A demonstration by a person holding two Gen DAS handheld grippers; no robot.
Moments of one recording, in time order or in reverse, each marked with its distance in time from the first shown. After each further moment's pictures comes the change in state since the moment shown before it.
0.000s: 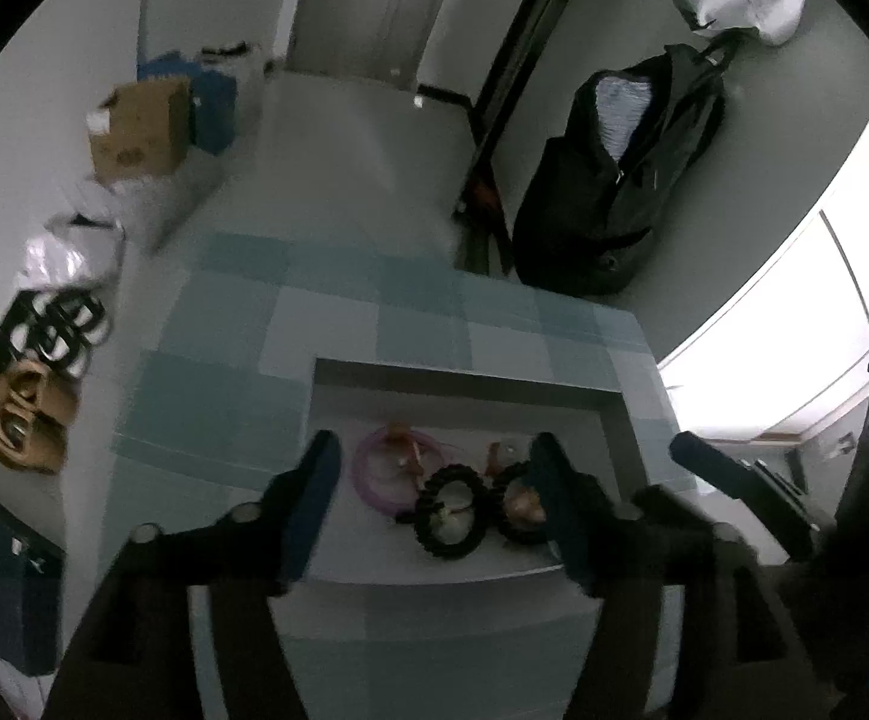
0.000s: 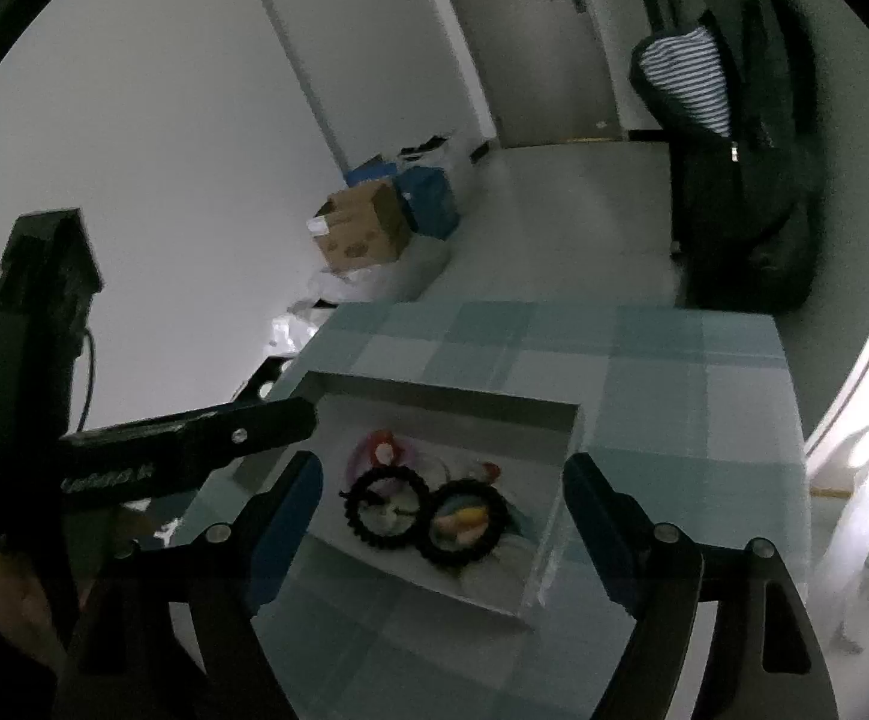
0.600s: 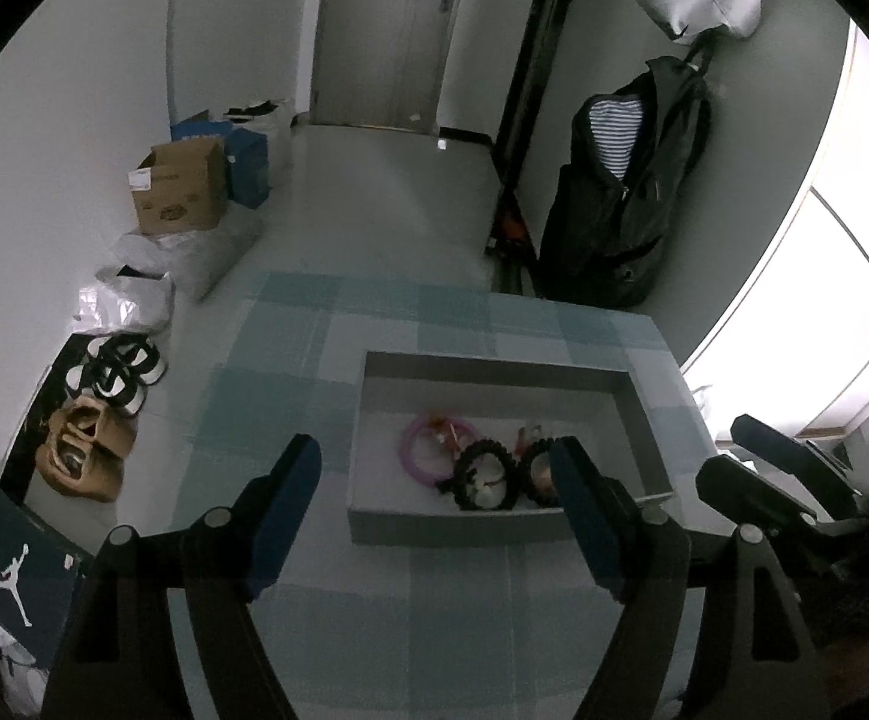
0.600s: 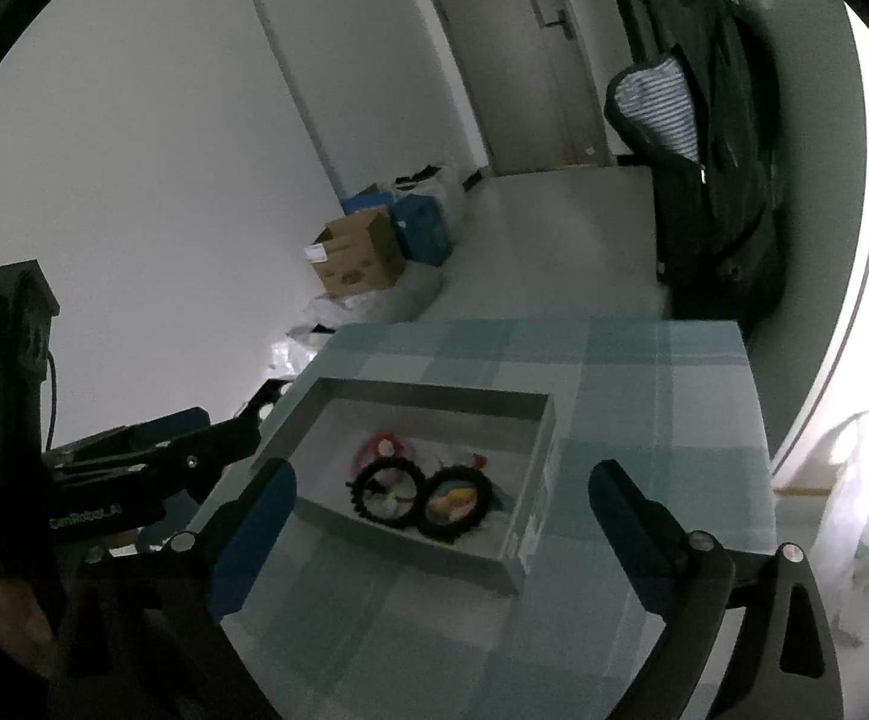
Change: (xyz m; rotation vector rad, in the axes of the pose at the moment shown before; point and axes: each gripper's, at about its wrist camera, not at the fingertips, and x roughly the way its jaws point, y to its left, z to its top) left arm -0.035 -0.007 -0.029 0.058 -0.104 0.115; right arm -0.037 0.000 -0.015 -0.006 -0.074 -0.015
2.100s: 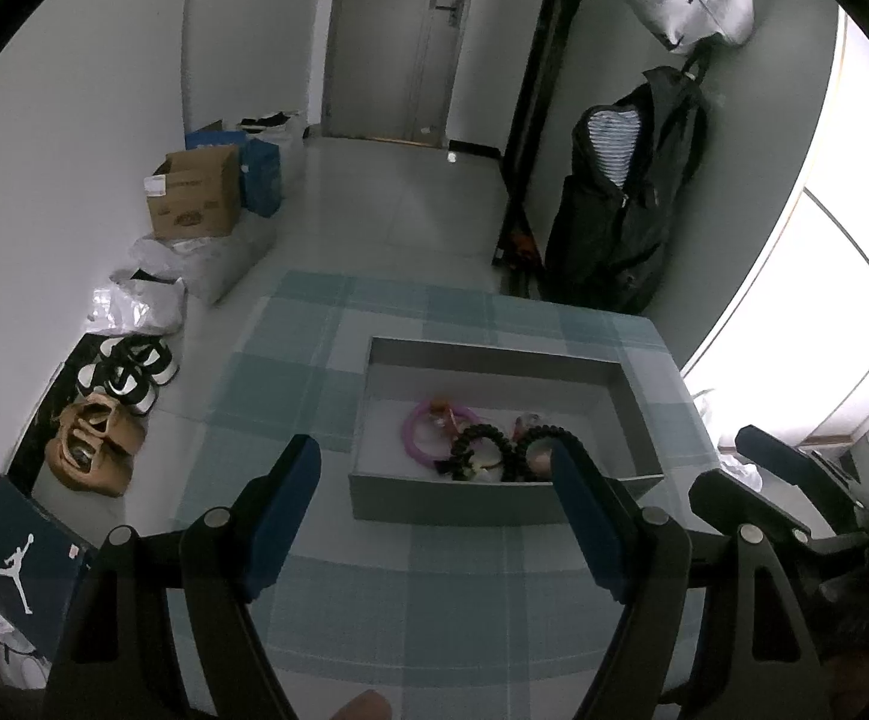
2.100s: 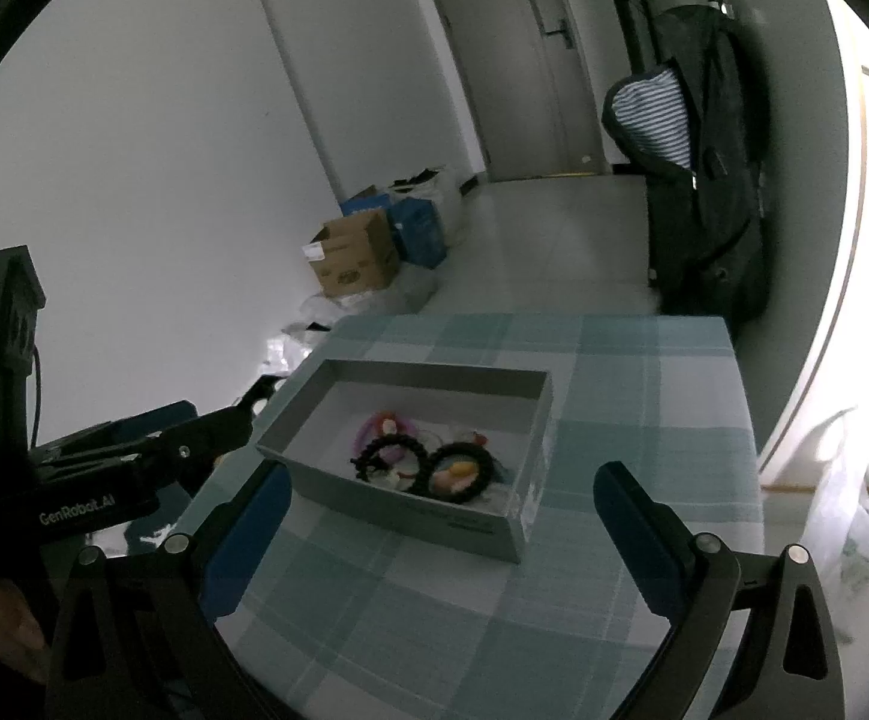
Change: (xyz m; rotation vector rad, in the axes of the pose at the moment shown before) left arm -0.015 -0.007 -0.013 0.011 -0.040 0.026; right arm -0.013 0.006 -0.013 -0.019 -0.008 -0.022
